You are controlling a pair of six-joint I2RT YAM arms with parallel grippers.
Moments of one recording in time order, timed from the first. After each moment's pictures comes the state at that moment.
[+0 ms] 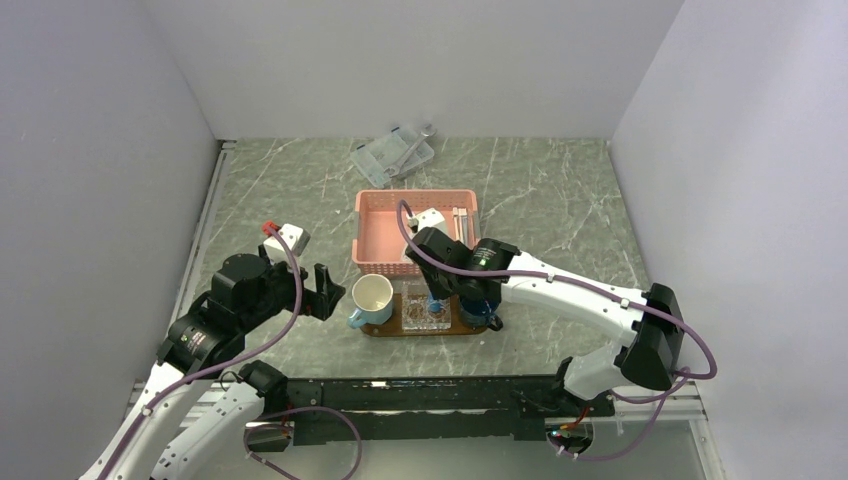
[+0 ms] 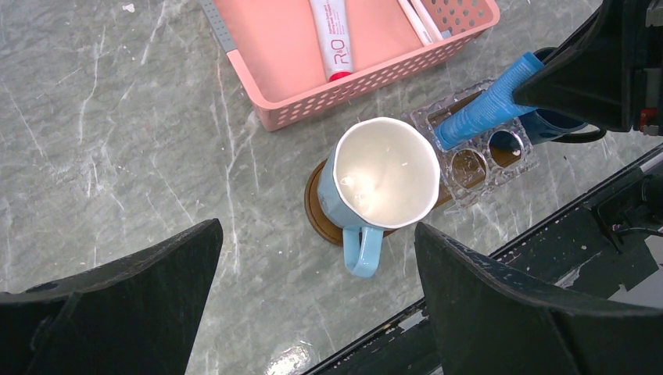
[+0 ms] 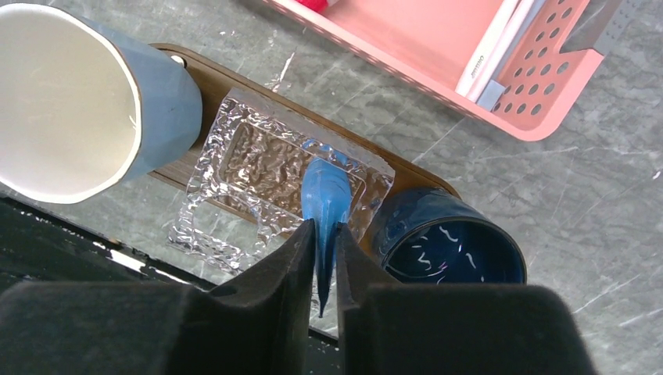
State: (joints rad) left arm -0.51 0.53 0.82 -0.74 0.08 -0.22; right arm 1.07 1.44 1.25 -0.82 0.36 0.48
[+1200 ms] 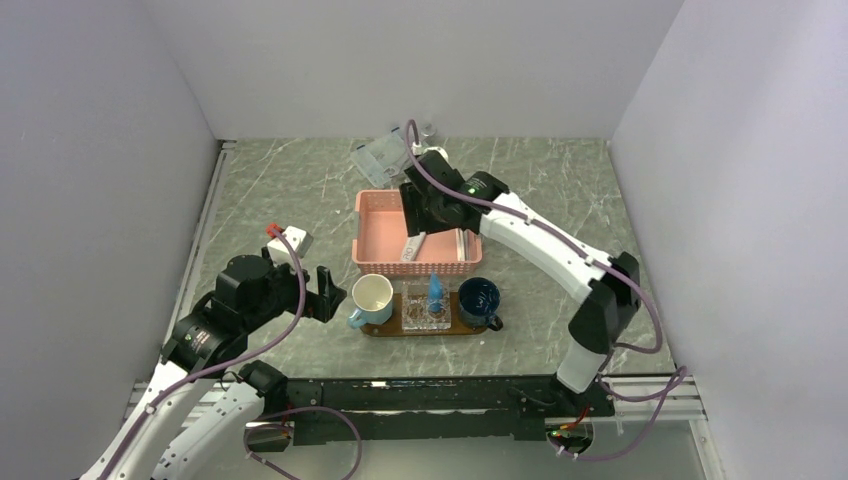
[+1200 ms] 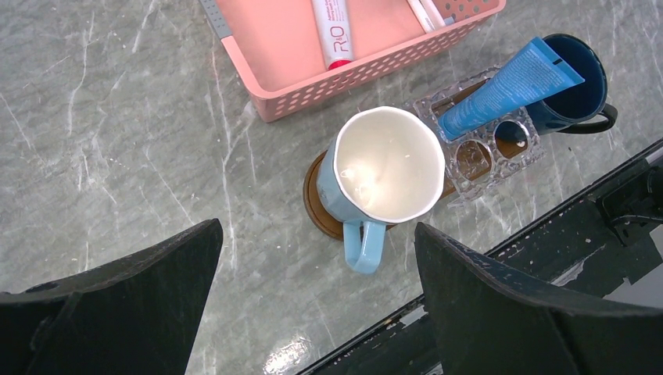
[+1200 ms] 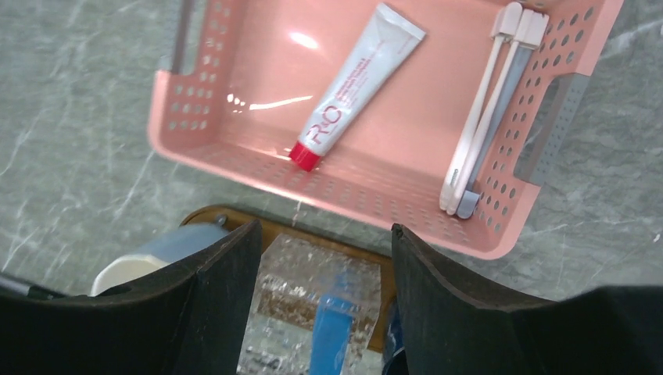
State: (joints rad) left arm -0.51 0.53 0.79 -0.74 0.09 -0.22; right arm 0.83 1.69 1.69 -0.89 0.25 0.49
